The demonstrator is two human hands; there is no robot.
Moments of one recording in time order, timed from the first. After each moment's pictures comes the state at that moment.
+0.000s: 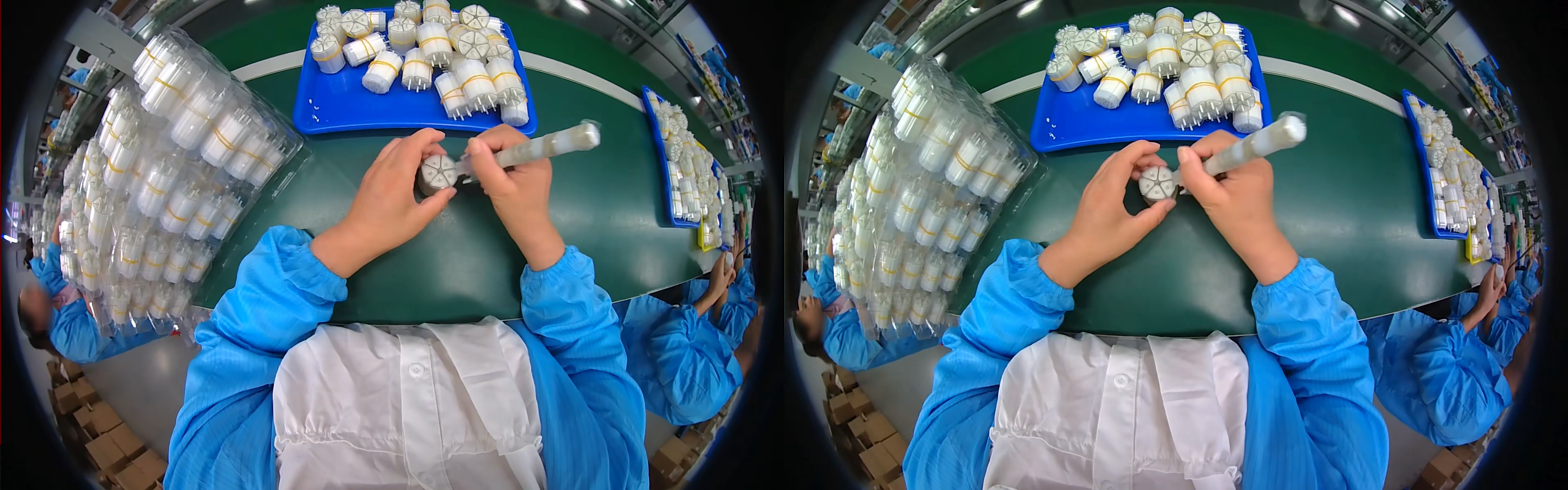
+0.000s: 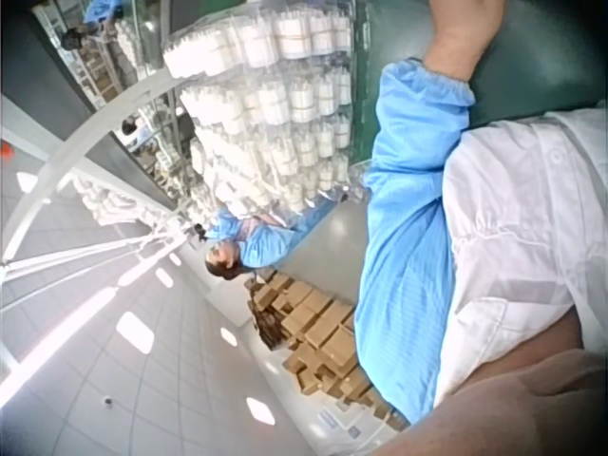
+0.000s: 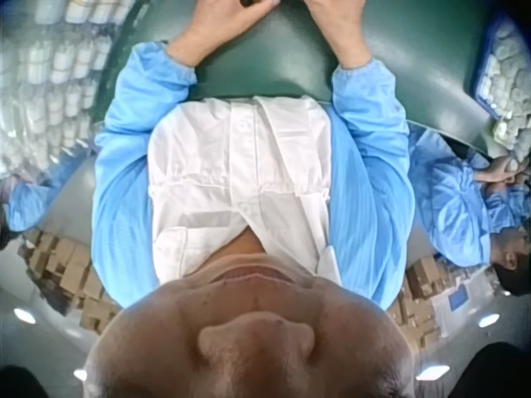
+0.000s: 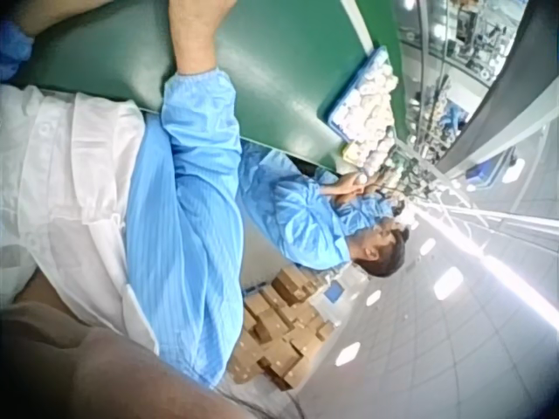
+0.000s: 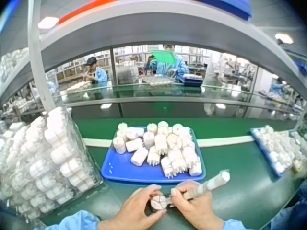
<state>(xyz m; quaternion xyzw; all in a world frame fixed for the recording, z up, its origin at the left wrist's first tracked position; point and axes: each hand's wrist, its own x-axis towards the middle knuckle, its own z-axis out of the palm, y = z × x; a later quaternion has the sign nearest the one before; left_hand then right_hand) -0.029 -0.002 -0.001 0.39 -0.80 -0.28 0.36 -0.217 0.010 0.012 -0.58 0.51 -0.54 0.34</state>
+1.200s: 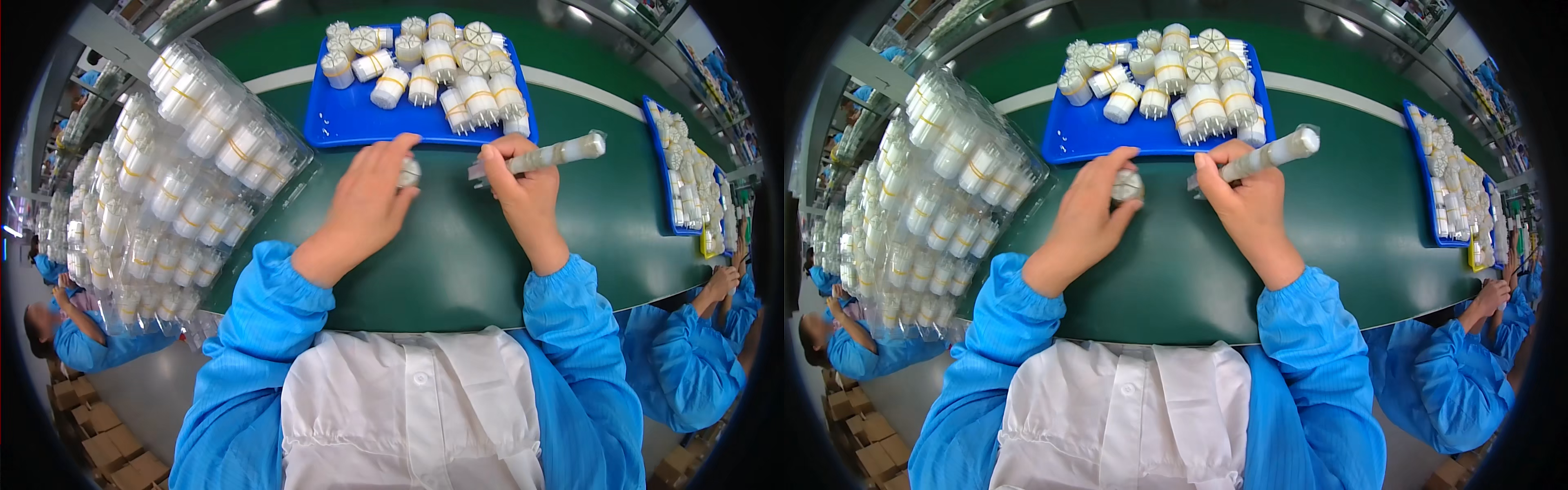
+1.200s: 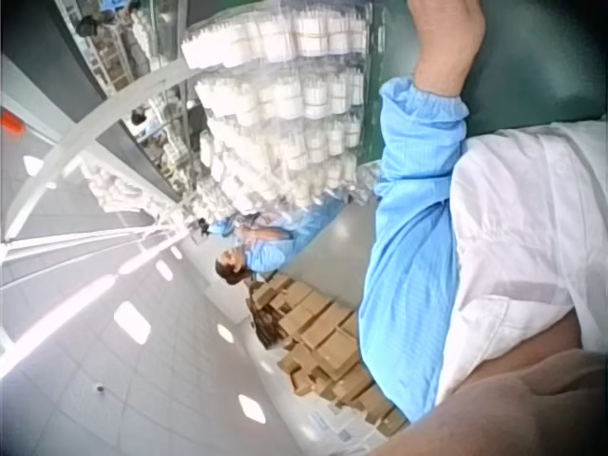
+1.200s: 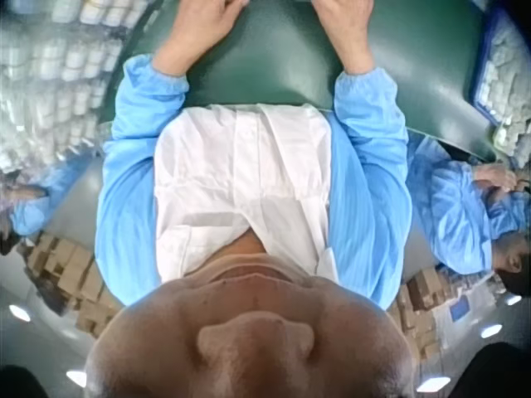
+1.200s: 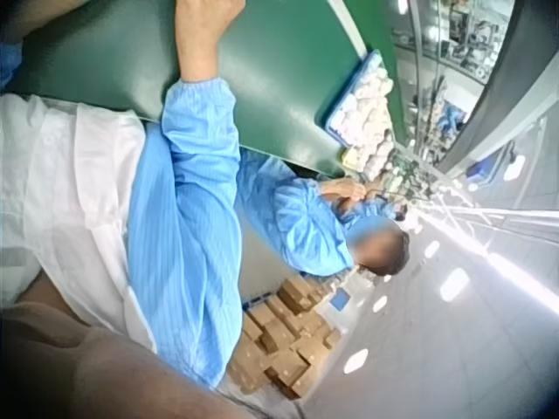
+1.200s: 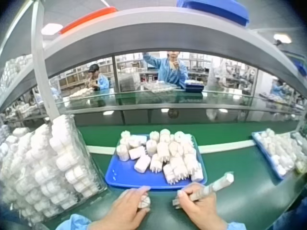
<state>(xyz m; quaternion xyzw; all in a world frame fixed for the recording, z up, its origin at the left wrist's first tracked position) -0.001 -0.005 0.020 0.43 -0.83 -0.19 0.31 -0.221 0.005 0.014 -0.59 0.50 -0.56 0.30</state>
